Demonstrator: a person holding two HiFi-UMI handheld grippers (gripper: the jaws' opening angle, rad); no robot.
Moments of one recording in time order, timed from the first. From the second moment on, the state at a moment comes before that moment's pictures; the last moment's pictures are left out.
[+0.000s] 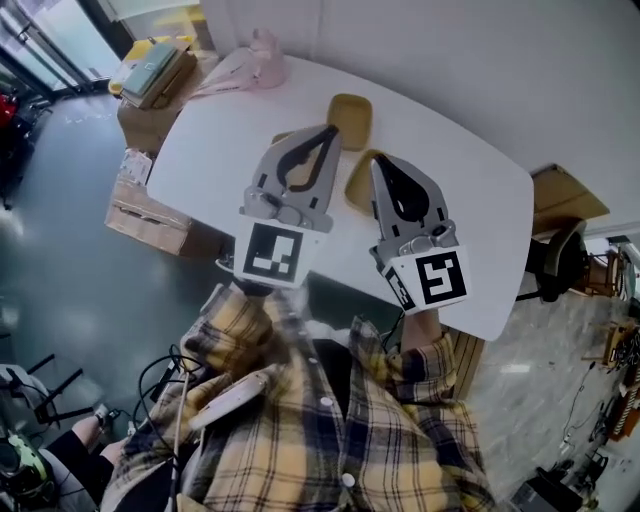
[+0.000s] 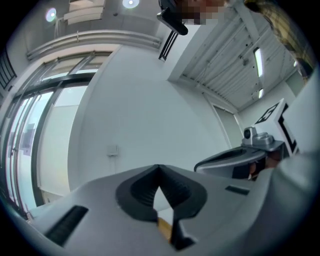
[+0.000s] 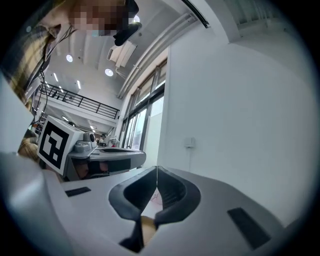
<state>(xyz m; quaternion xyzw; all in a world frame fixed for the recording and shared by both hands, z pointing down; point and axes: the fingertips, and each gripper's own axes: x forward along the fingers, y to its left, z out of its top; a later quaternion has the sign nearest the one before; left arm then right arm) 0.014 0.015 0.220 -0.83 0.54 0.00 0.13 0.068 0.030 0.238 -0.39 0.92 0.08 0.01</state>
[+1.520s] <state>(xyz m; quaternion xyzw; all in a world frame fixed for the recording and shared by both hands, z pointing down) -0.018 -0.142 0.284 -0.87 0.50 -0.06 0.04 0.082 -0.119 0.274 -0.47 0.88 0.01 -0.02</state>
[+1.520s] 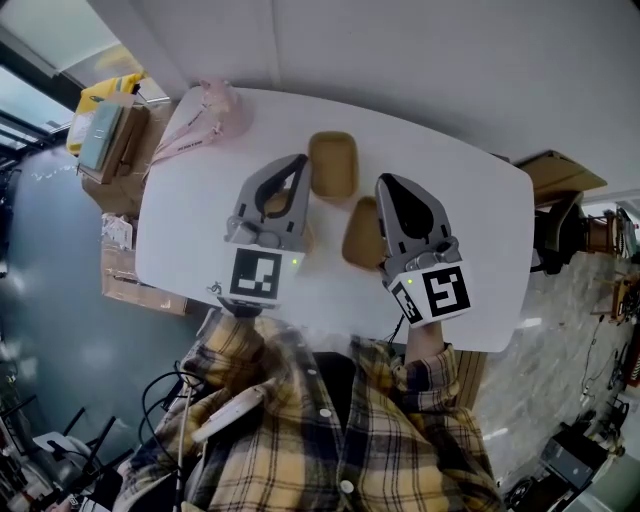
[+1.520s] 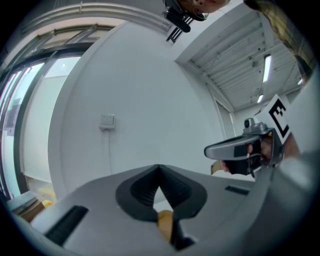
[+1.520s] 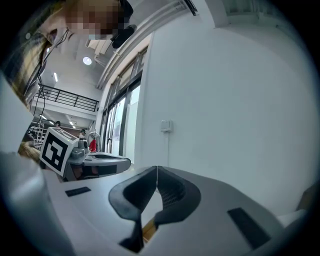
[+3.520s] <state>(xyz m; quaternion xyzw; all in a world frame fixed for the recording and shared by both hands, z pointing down) -0.117 -0.091 0.563 -0.72 0.51 -0.27 -0.39 0.084 -0.101 0.357 -0.42 0.90 -0.06 -0.11</state>
